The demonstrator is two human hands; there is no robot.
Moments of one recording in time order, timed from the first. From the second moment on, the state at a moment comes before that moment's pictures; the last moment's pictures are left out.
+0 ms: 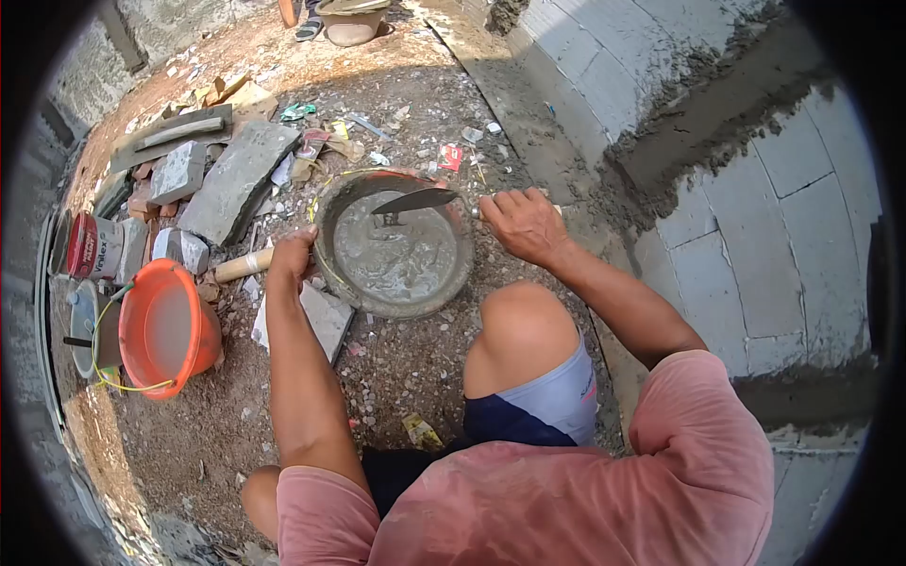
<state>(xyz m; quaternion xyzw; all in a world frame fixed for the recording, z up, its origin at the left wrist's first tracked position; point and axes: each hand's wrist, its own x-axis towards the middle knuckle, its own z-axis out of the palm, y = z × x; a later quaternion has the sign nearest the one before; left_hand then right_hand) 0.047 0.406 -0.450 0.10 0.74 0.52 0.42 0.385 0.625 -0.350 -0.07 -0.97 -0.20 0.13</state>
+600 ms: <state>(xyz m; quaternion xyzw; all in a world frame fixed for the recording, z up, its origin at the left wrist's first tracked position) 0.034 0.397 -0.456 0.13 0.64 0.55 0.52 0.671 0.749 -0.497 -0.65 -0.44 0.61 0.11</state>
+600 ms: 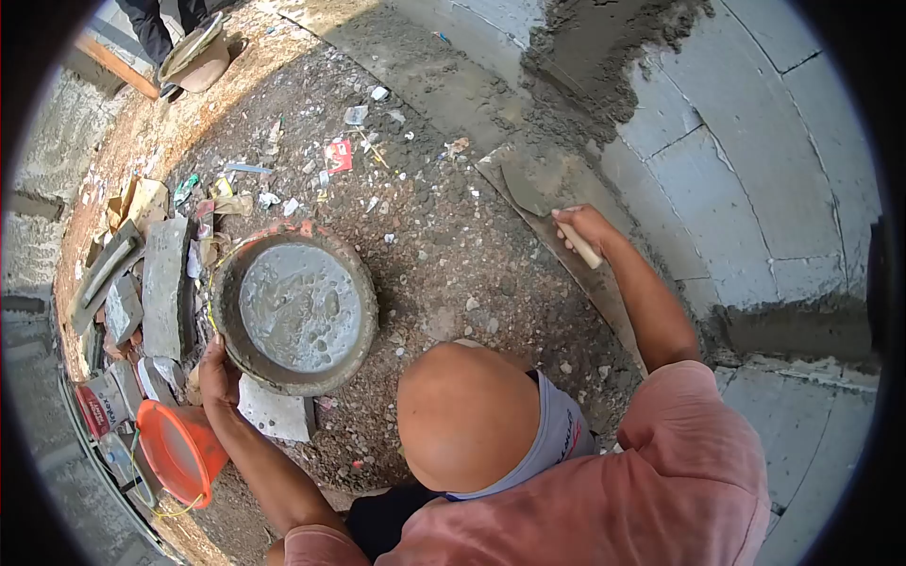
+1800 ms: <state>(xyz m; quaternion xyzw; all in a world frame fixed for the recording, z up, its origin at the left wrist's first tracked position) 0.044 0.403 -0.444 0.12 0.65 0.57 0.49 0.686 0.859 -0.553 -0.77 -0.58 0.26 0.07</state>
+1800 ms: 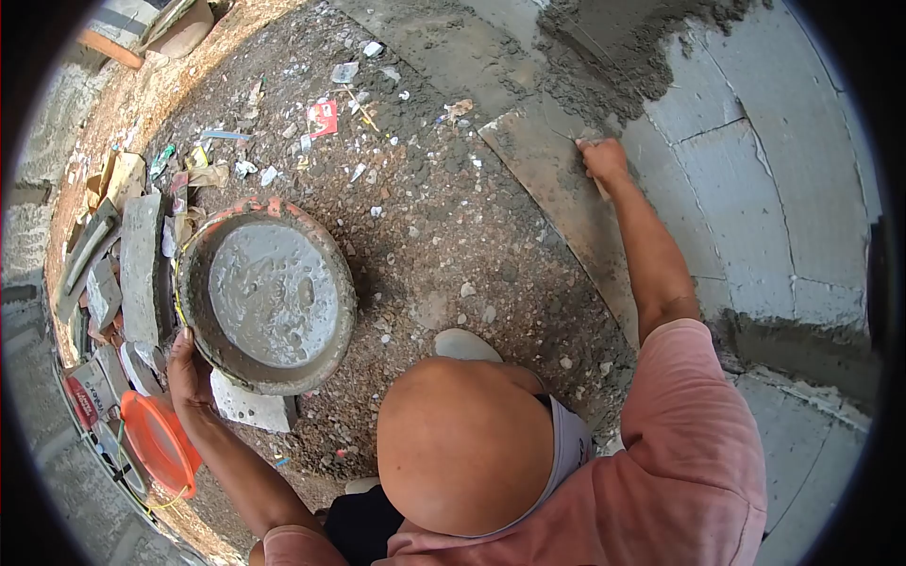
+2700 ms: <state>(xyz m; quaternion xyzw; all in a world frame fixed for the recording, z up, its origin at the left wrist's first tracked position) 0.032 0.393 -0.451 0.11 0.68 0.54 0.48 0.535 0.766 -0.468 -0.55 -0.68 0.48 0.10</state>
